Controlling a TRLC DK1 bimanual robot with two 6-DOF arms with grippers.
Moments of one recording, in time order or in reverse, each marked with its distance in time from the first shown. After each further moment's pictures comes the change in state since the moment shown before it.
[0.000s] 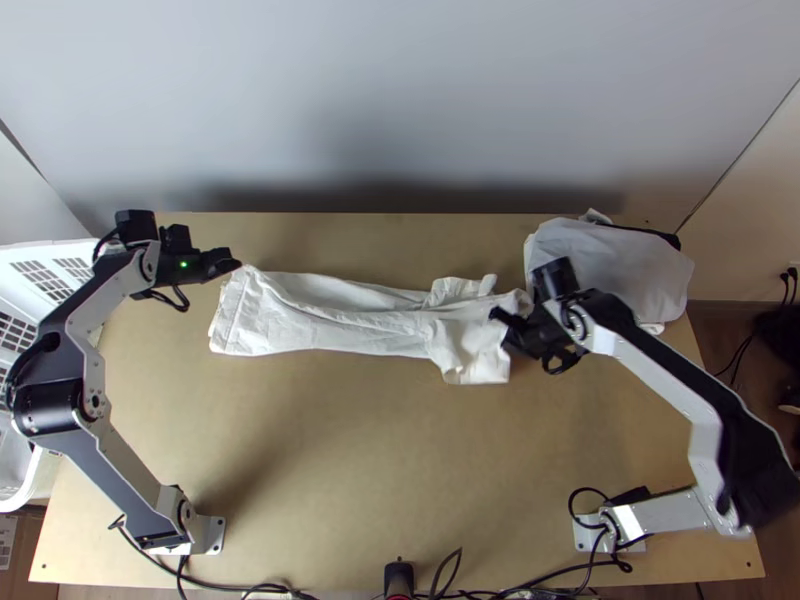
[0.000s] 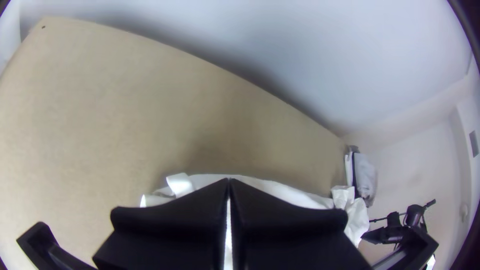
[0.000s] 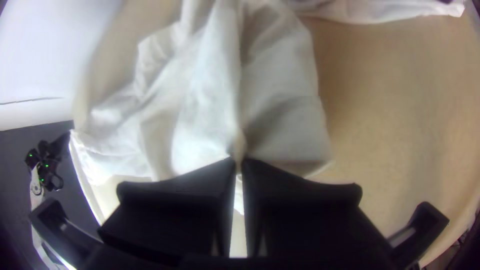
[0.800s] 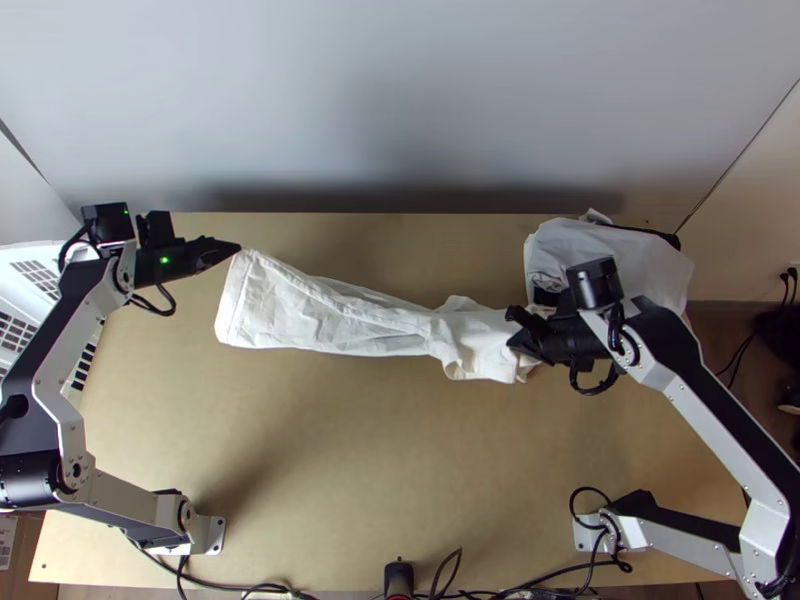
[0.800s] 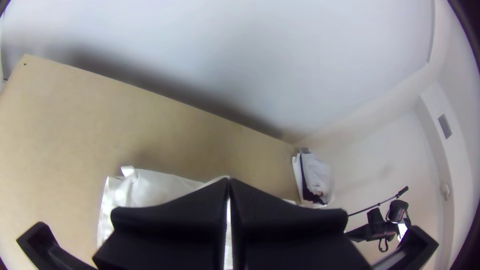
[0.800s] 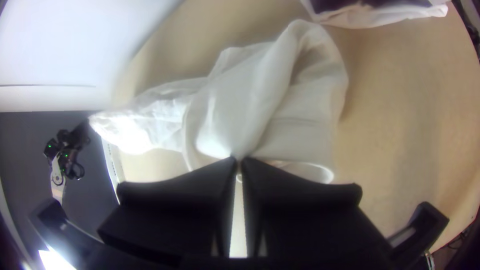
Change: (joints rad) left arm -0.023 -0.289 -0.090 -0.004 0.145 -0.094; right arm 0.043 -0.278 0.050 -0.171 -0.065 0.046
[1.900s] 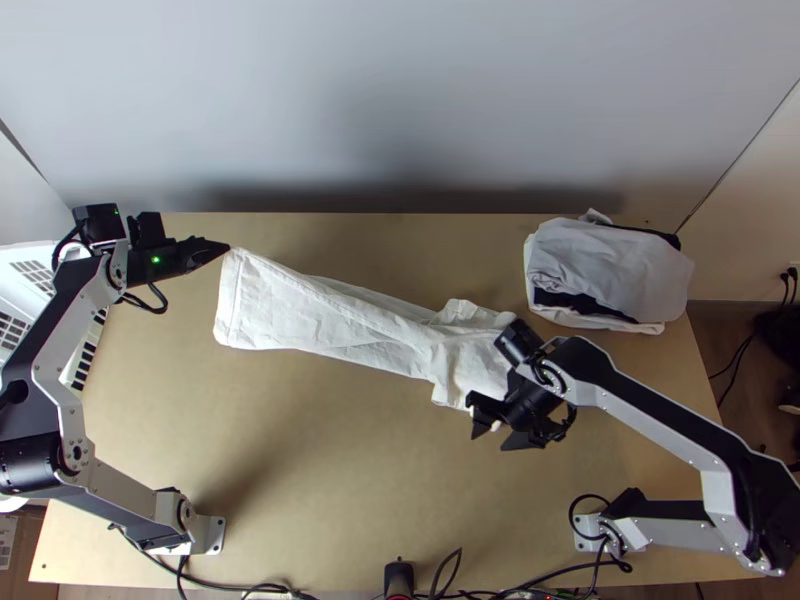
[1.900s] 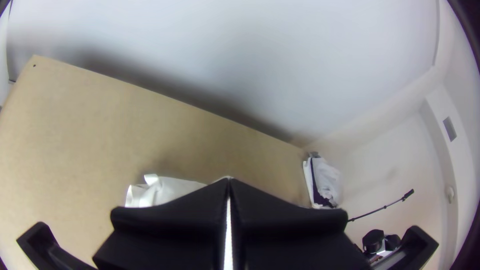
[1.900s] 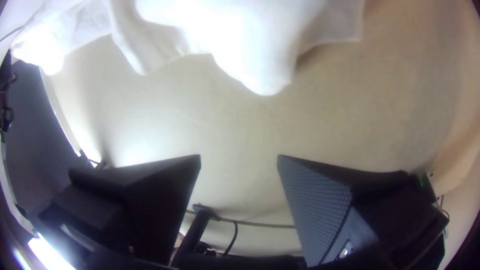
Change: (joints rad) left arm 0.056 0.058 0.023 0.001 0.004 0.056; right arm 0.237 0.148 -0.209 -0.150 -0.160 0.004
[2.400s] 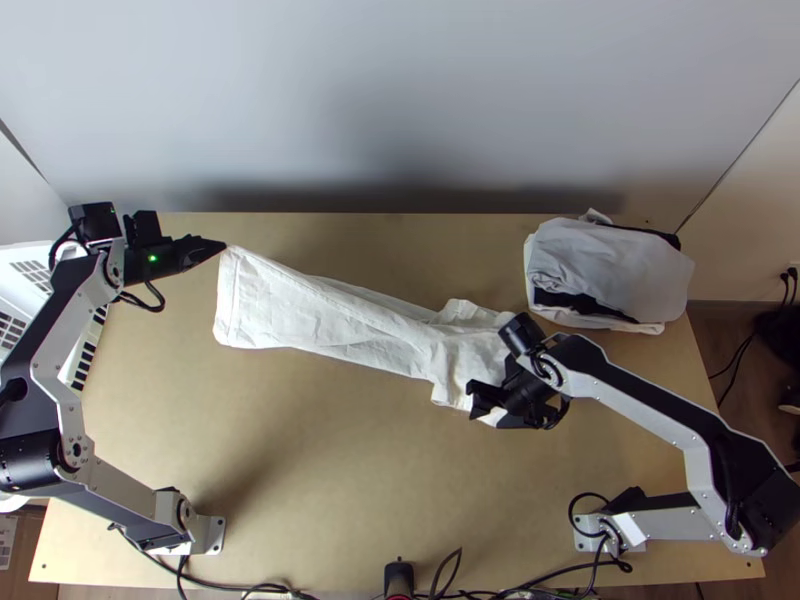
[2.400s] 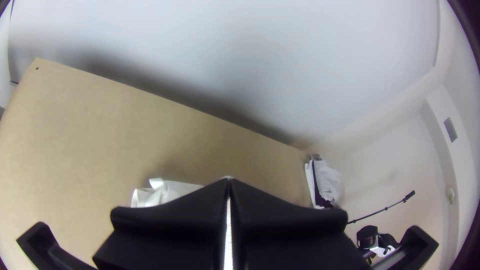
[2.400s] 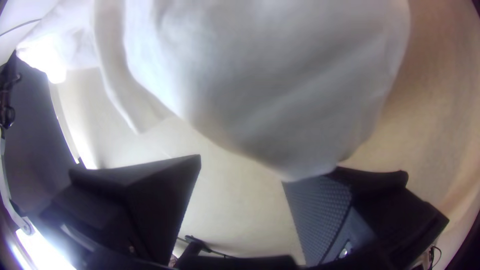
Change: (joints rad) left arm 0.015 0.011 0.013 0.000 0.000 0.007; right arm -0.082 0.076 -0.054 0.212 0.053 -0.126
